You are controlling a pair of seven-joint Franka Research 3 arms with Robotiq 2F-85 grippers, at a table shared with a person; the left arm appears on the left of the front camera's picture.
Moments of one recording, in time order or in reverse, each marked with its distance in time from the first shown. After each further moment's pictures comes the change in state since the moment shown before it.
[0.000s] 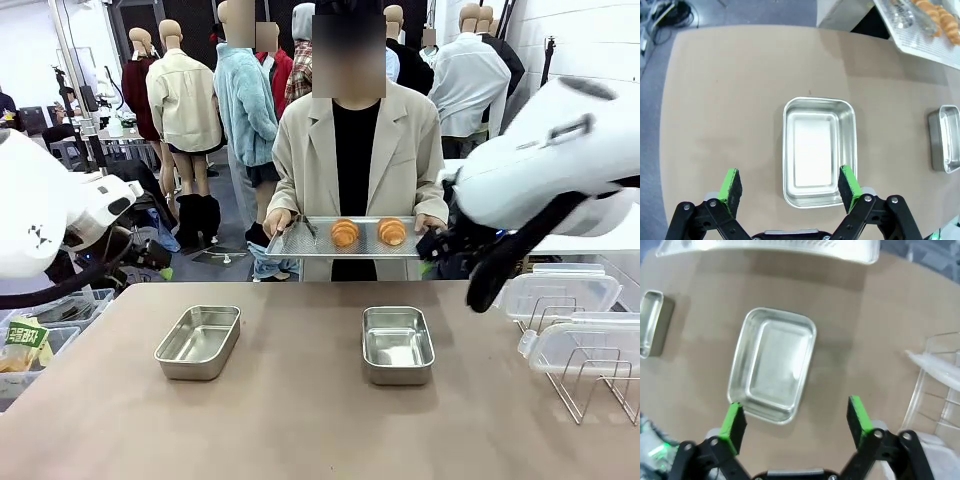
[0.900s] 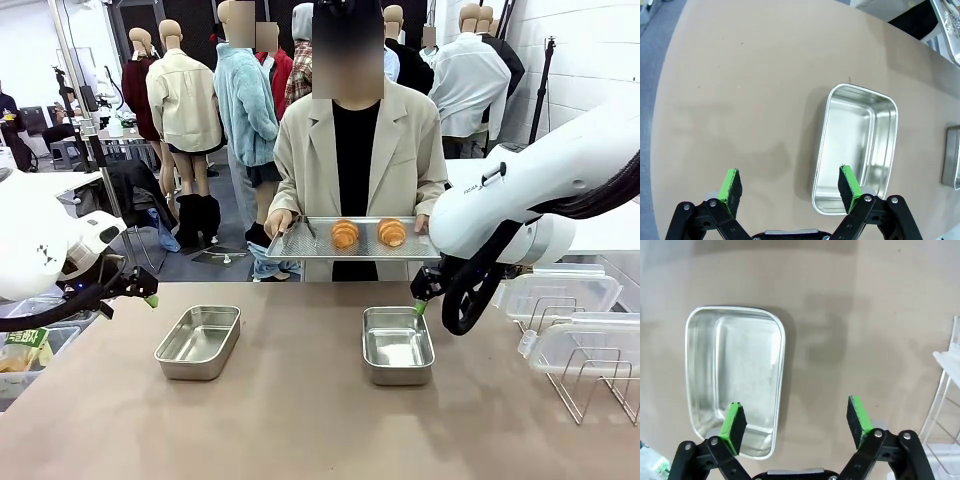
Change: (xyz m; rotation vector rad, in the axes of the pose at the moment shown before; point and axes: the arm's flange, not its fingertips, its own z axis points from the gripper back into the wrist) left arm -0.018 0.047 -0.047 0.015 0.098 0.161; right arm 0.009 -0.034 -0.086 -0.045 0.148 -0.127
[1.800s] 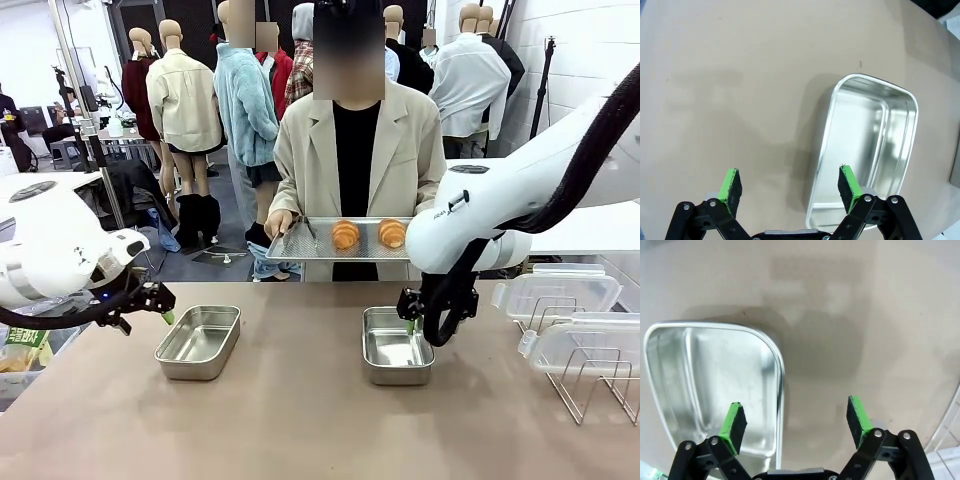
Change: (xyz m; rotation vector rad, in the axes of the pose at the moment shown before) left arm 0.013 -0.016 -0.060 0.002 0.160 -0.010; right arm 0.023 0.020 -0.062 -0.100 0.157 -0.029
